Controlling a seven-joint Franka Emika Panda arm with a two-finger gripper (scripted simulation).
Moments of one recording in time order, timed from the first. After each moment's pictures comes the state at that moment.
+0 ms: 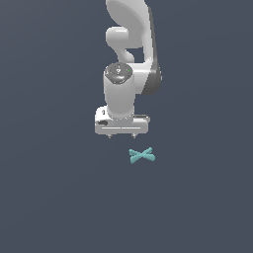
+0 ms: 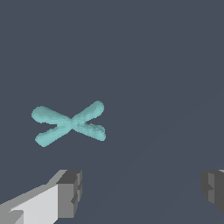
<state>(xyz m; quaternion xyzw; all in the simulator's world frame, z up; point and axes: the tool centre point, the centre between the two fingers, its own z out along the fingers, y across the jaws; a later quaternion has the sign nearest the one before) -0.003 -0.019 0.158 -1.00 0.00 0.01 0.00</state>
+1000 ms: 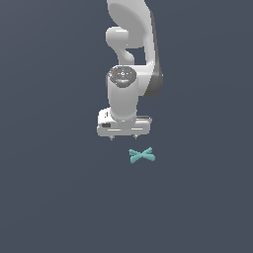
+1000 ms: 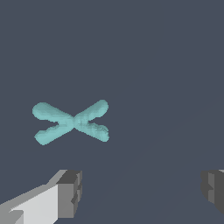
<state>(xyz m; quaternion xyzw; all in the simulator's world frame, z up) -0.002 -0.011 0.150 -1.00 -0.03 0.01 0.00</state>
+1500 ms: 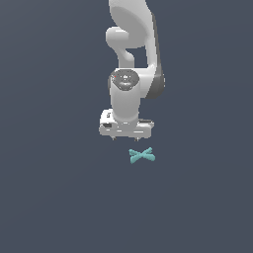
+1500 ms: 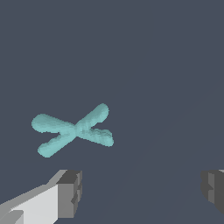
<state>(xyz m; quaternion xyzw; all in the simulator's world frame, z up) 0.000 -0.004 0.144 -1.00 0.03 0.01 0.00</state>
